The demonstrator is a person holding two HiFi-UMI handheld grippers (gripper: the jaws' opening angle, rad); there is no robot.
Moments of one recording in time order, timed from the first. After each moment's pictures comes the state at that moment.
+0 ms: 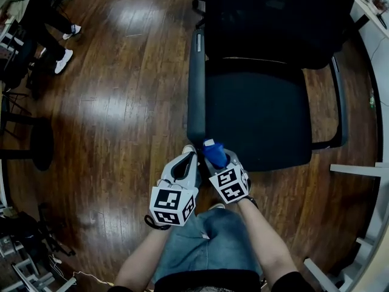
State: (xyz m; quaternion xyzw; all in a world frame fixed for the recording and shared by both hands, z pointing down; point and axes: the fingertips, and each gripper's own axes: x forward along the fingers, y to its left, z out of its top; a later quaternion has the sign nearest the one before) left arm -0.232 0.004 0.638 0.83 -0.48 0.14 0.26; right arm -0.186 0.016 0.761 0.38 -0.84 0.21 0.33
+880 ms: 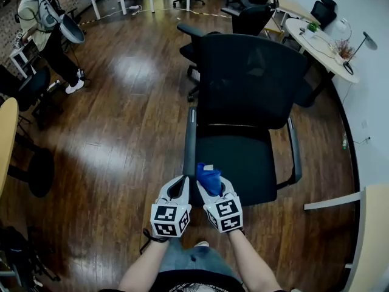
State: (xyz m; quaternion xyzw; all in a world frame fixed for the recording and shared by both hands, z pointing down) left arm -0.232 -0.012 0.466 0.83 -0.50 0.07 0.21; right arm -0.178 -0.006 0.488 0.46 -0.86 0.14 0.17
